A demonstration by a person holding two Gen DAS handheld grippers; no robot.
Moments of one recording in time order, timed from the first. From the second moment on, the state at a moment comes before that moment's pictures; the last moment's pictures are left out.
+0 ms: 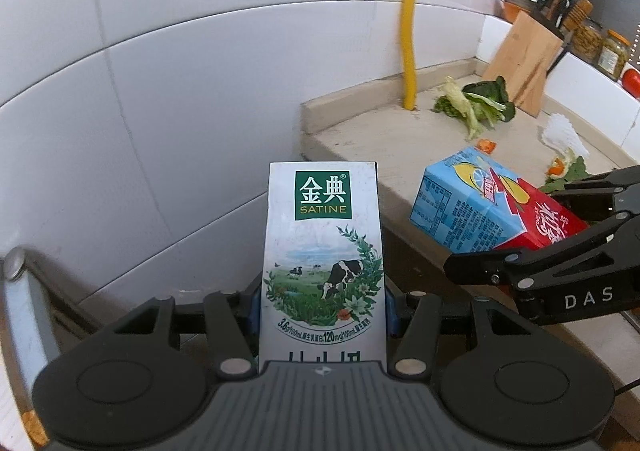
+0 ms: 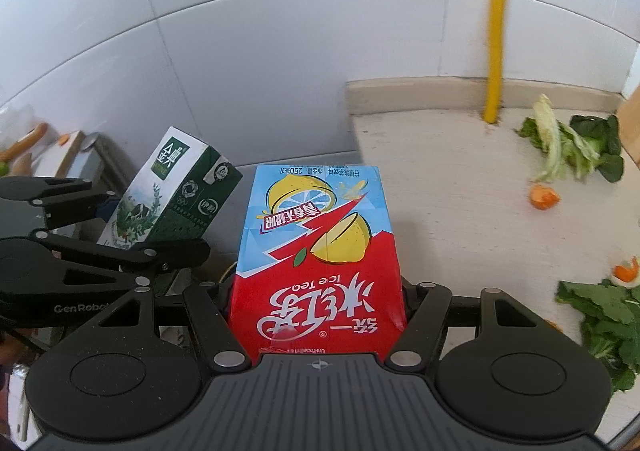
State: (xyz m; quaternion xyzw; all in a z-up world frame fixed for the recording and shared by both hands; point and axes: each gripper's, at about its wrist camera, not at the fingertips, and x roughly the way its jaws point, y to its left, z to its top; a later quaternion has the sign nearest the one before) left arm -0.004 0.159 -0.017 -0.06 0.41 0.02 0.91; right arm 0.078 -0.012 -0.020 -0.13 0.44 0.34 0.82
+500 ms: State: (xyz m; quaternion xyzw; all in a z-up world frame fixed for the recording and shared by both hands) left arm -0.028 0.184 -0.025 -0.08 0.41 0.06 0.91; right arm 0.056 0.024 -0.022 -0.14 0.44 0.38 0.80
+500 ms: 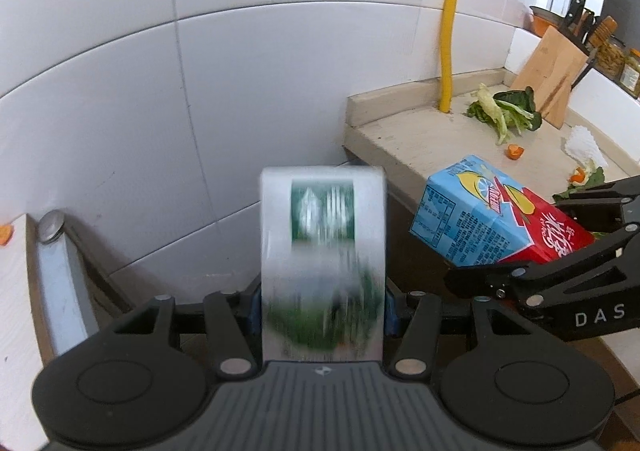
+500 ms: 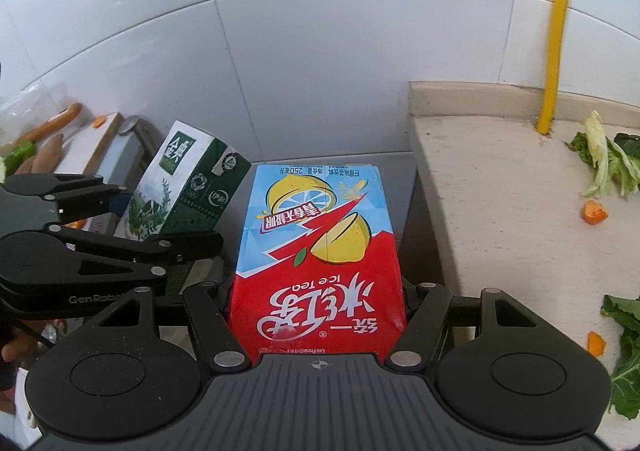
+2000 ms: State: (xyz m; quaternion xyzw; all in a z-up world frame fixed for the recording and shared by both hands) left arm 0.001 0.211 -0.074 -0.09 0.46 0.08 0.88; right arm 0.089 0.065 -0.084 -0.13 0.51 0.34 0.78
